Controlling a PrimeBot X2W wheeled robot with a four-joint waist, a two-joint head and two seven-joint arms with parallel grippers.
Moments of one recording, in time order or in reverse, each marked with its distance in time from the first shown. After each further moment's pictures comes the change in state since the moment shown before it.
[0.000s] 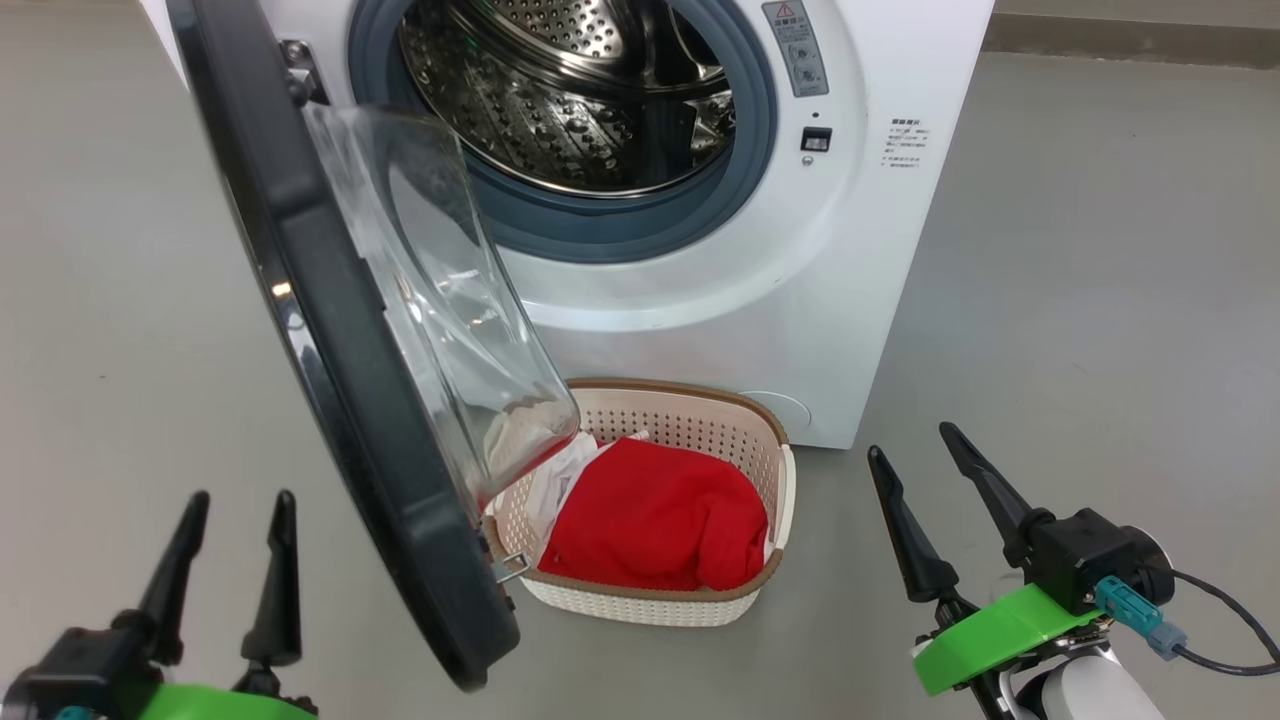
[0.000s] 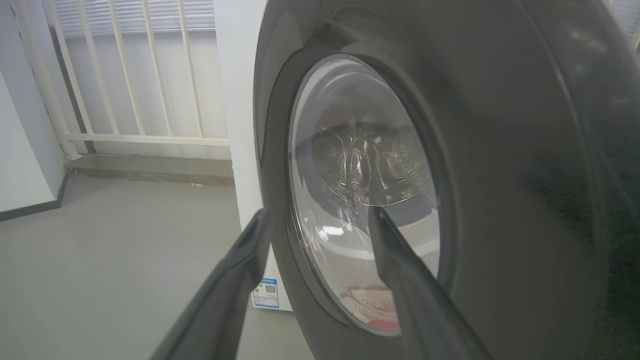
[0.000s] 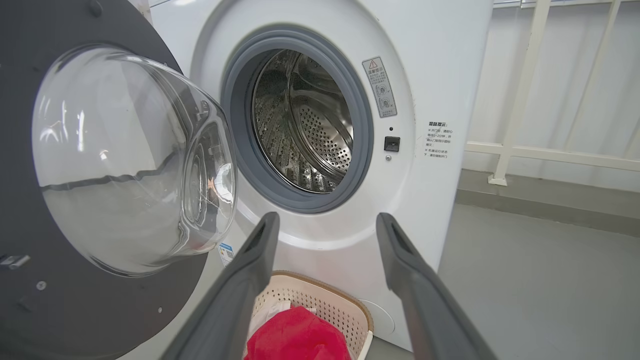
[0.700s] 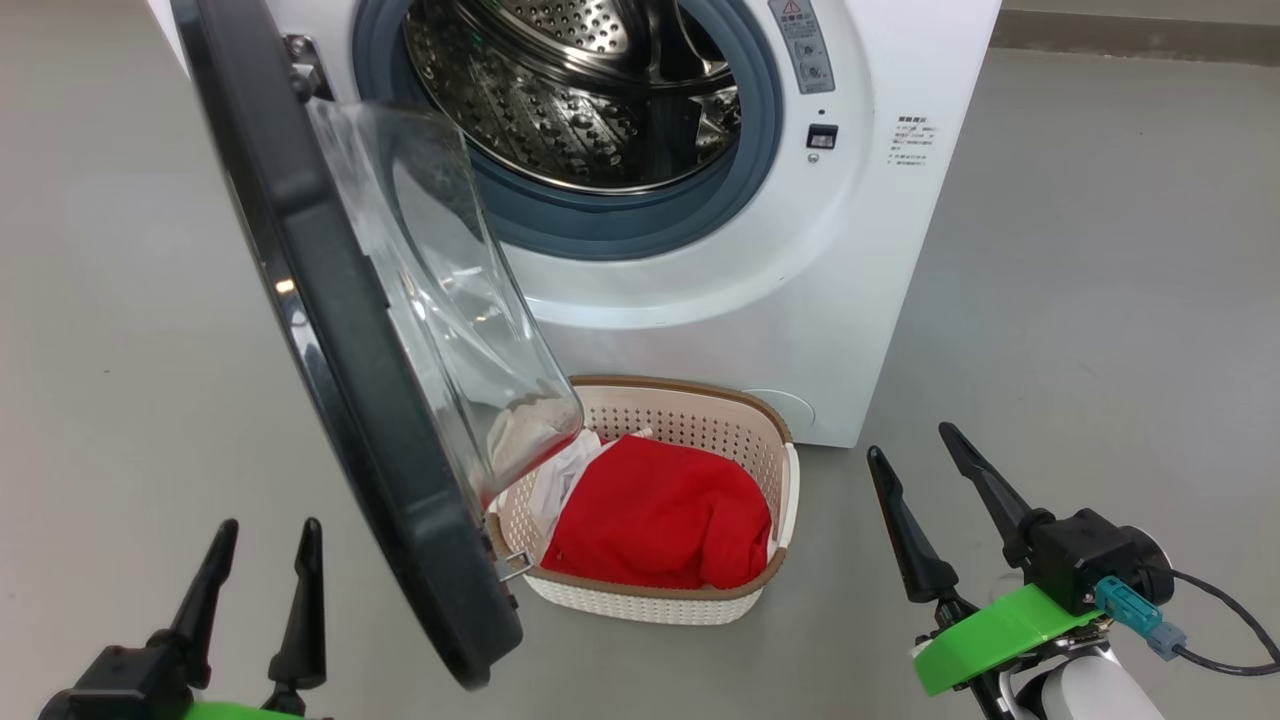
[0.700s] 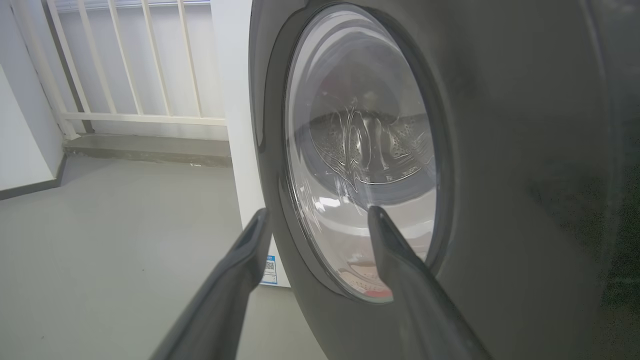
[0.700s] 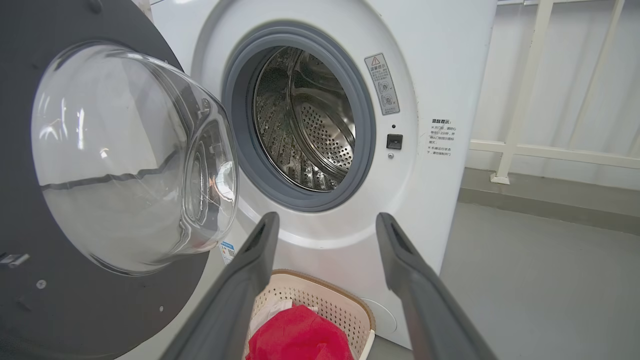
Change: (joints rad) left arm 0.025 -0.076 0.026 0.054 0.083 -0.032 -0.001; right arm 0.000 0.000 0.000 0.000 0.000 0.000 0.000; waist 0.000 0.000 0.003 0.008
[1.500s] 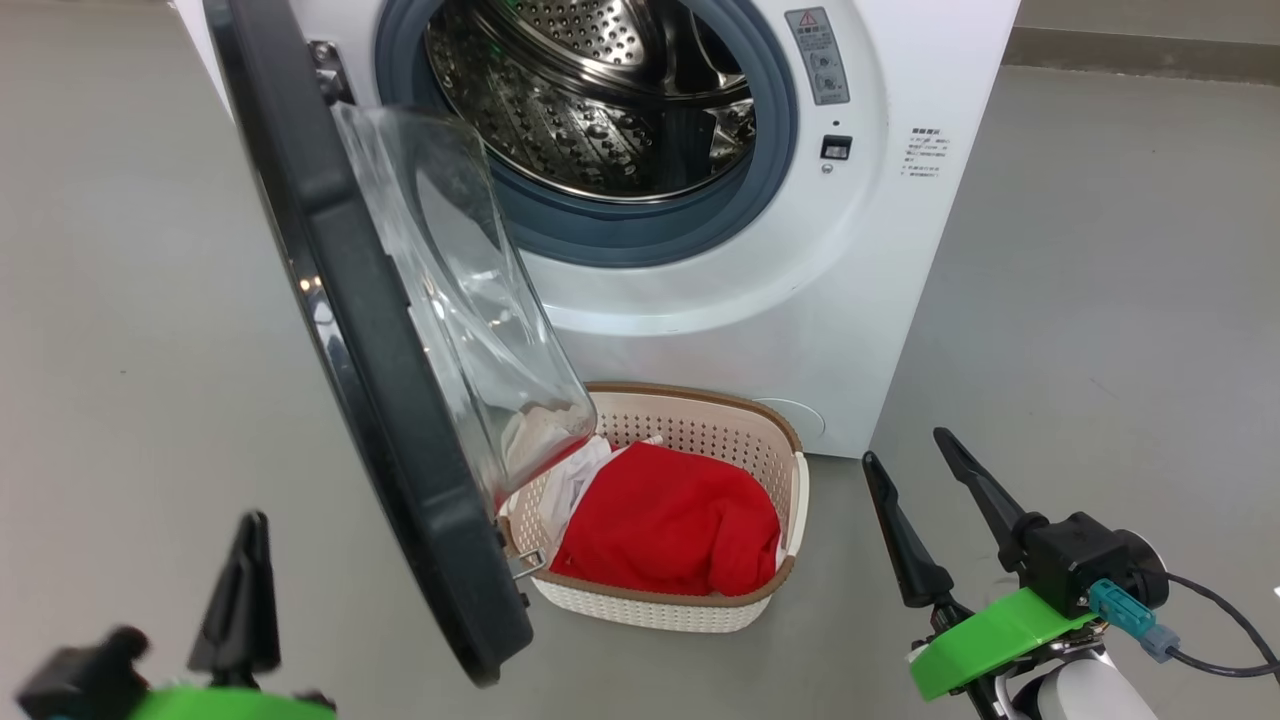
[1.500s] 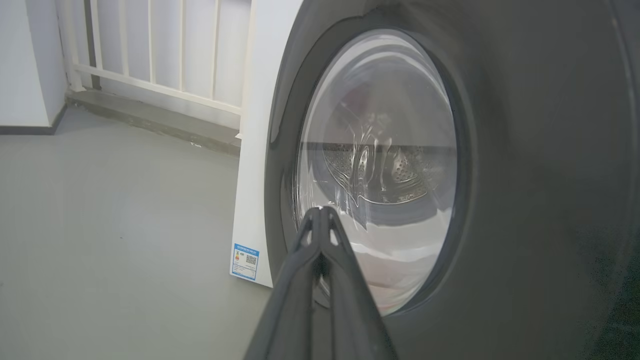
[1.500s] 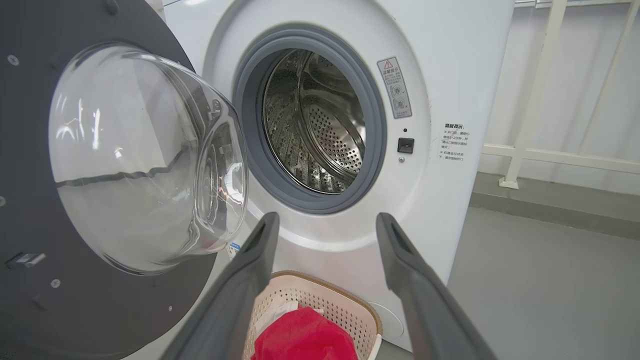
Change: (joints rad) left arm -0.015 -0.058 0.044 0.035 -0.156 -0.025 0.004; right arm 0.002 0.000 0.009 0.007 0.000 0.000 0.000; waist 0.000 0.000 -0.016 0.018
